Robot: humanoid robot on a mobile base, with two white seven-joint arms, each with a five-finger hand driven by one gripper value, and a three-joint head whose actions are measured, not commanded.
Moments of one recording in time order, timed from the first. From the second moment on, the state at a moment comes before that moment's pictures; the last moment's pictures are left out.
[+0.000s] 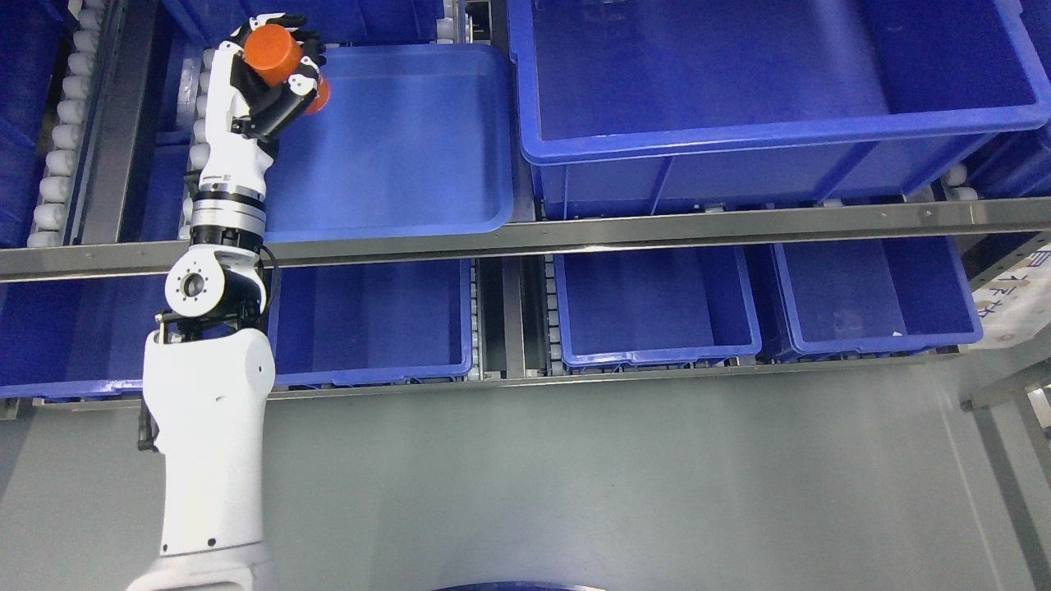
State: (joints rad) left arm -0.42 0.00 0.16 -1.46 0.17 -0.15 -0.17; right arm 0.00 0.00 0.00 0.00 0.00 -0.02 -0.06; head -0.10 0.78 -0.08
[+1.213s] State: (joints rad) left arm -0.26 0.00 0.08 -1.69 0.25 -0.29 -0.17; right arm 0.00 0.00 0.00 0.00 0.00 -0.02 -0.06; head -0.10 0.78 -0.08
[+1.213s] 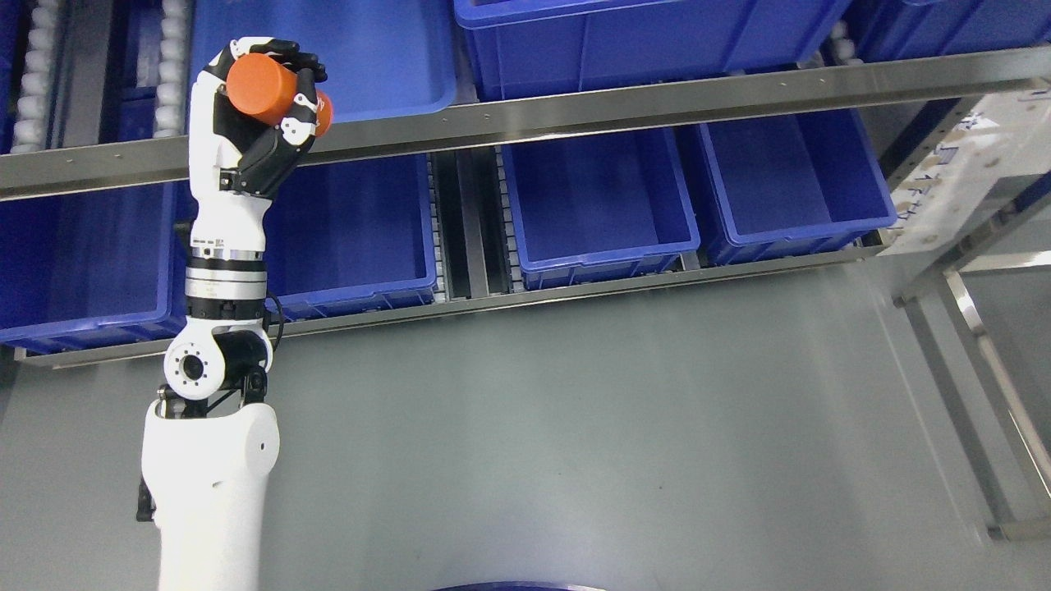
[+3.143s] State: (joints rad) left arm -0.34 0.00 -0.03 -1.71 0.30 -0.26 -0.17; right arm 0.00 0.00 0.00 0.00 0.00 -0.02 -0.06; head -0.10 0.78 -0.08
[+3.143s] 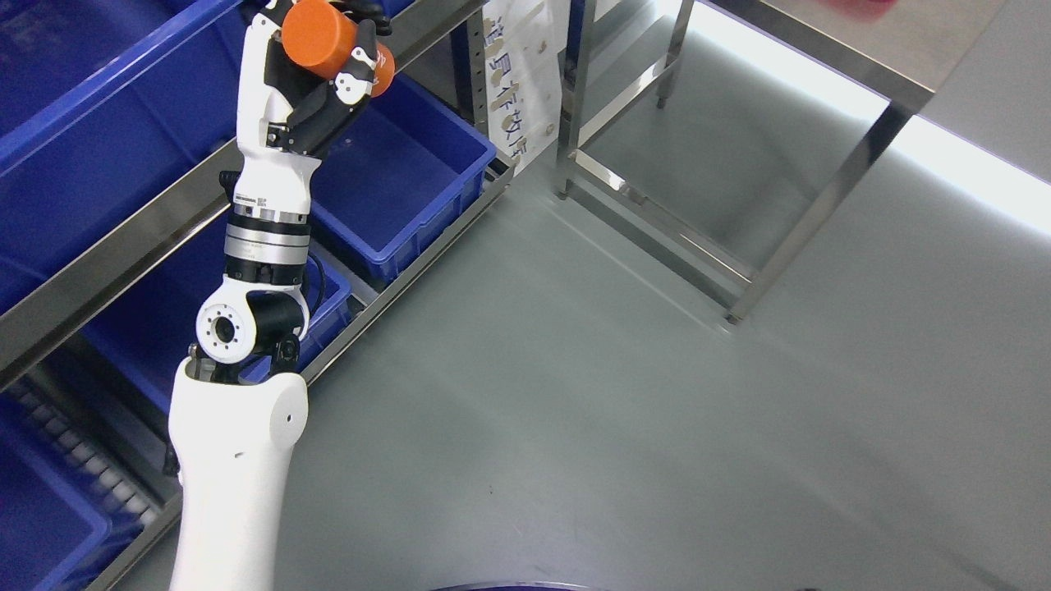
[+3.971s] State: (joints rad) left arm -0.36 0.00 -0.06 -1.71 0.32 -0.26 -0.17; right arm 0.00 0.00 0.00 0.00 0.00 -0.02 -0.06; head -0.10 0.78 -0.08
